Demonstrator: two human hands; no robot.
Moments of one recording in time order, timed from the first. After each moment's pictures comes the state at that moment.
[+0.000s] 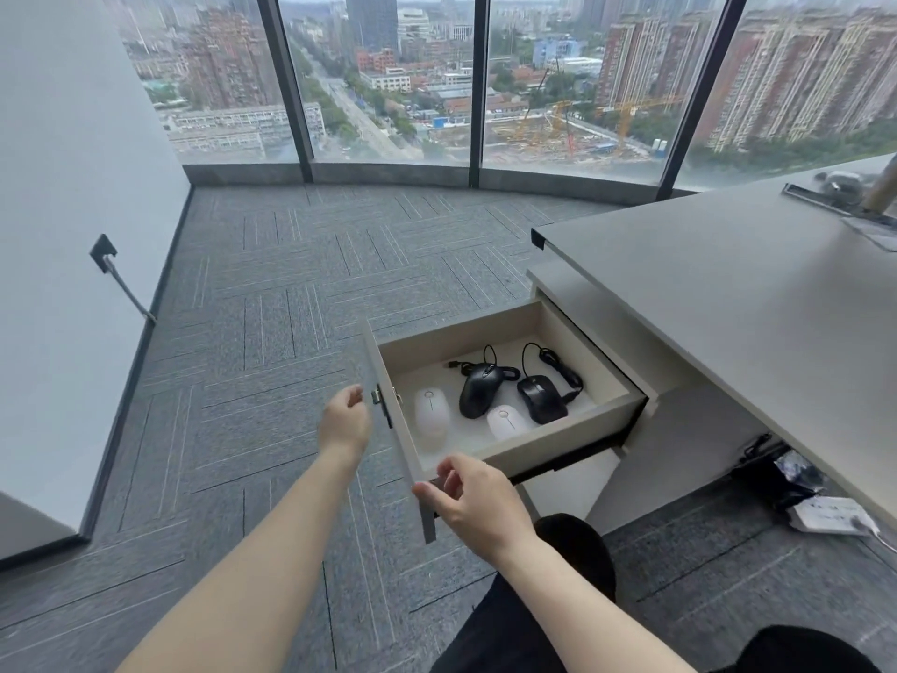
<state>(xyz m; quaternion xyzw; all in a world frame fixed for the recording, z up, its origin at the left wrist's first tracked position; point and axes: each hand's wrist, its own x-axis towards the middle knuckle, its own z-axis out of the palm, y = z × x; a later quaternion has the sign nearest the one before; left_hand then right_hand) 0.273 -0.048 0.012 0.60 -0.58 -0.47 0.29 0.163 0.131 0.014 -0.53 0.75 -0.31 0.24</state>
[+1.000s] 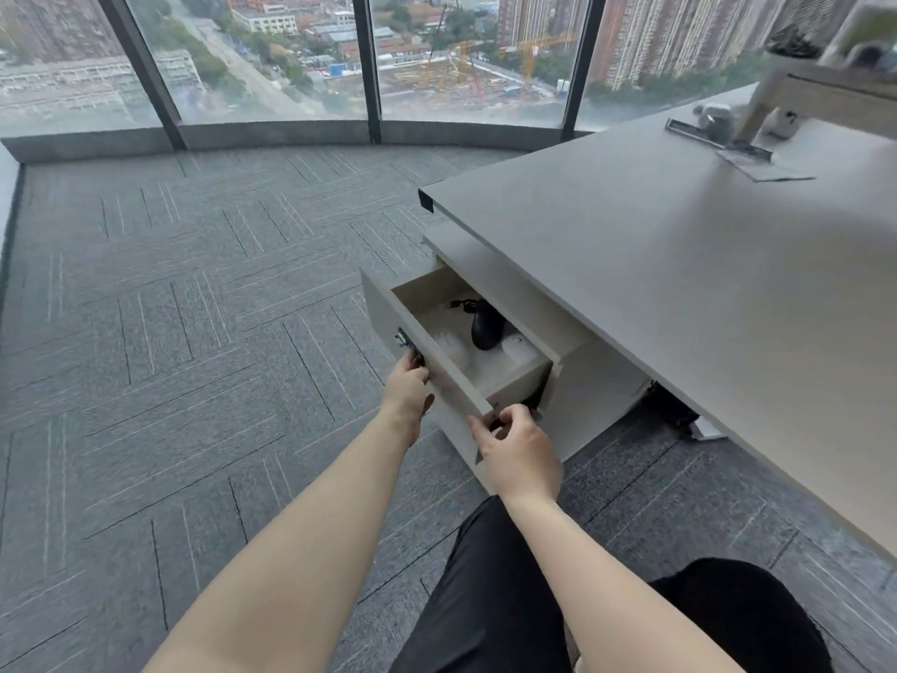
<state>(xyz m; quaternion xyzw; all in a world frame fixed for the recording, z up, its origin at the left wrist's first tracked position) 0.084 0.011 -0.003 0.43 -0.48 -0.74 0.19 0.043 0.165 -0.010 -0.21 0.91 -0.33 0.15</state>
